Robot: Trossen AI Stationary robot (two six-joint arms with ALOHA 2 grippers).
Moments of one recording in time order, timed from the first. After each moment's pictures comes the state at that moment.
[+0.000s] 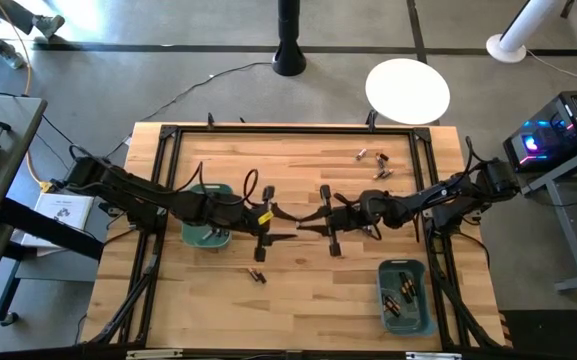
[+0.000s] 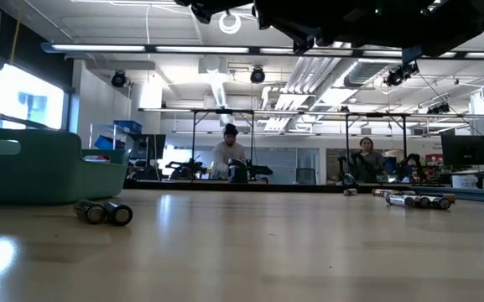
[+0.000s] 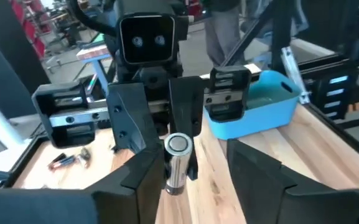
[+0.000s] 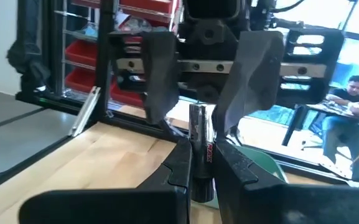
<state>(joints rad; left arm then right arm) -0.22 1.44 0.91 0.30 -0.15 0.19 0.12 1.51 0.64 0.92 -0.06 -0.22</state>
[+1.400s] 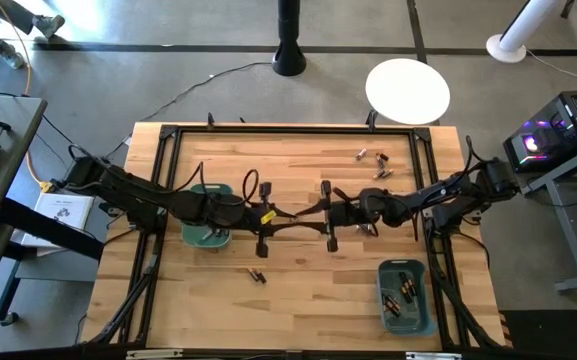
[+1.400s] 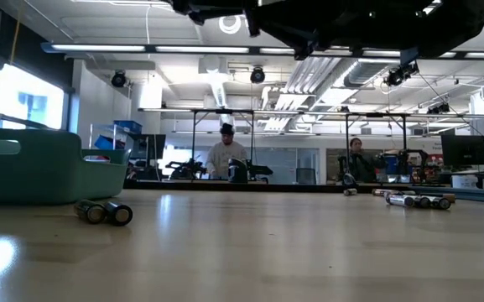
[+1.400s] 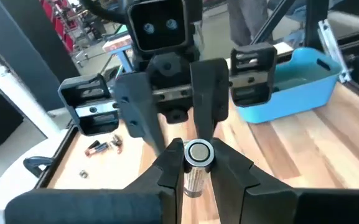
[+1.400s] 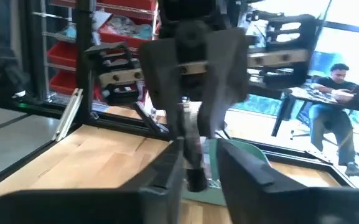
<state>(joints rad) -0.22 1.44 0.92 0.25 -0.27 0.26 0.11 1.52 0.64 0.92 -0.01 -0.17</state>
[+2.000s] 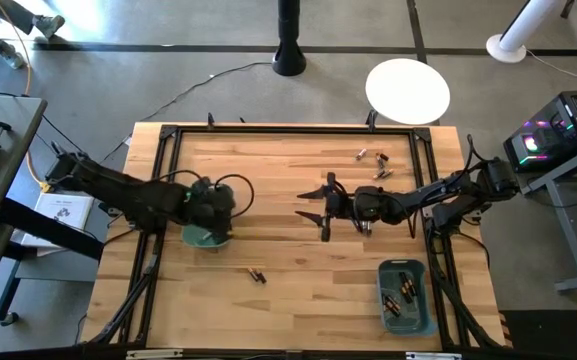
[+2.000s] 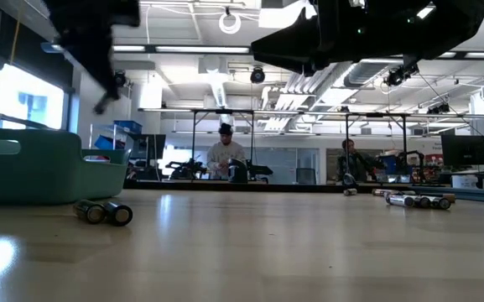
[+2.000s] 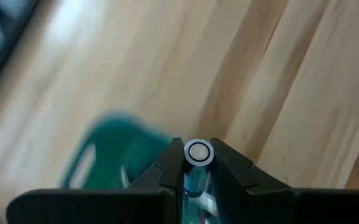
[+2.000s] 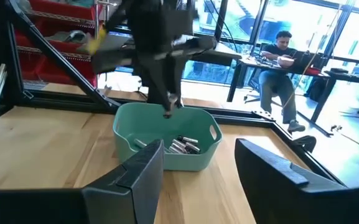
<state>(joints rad) -0.26 1.24 0.97 -0.98 -0.48 -0.58 0.08 1.51 0.64 0.82 0.18 -0.15</state>
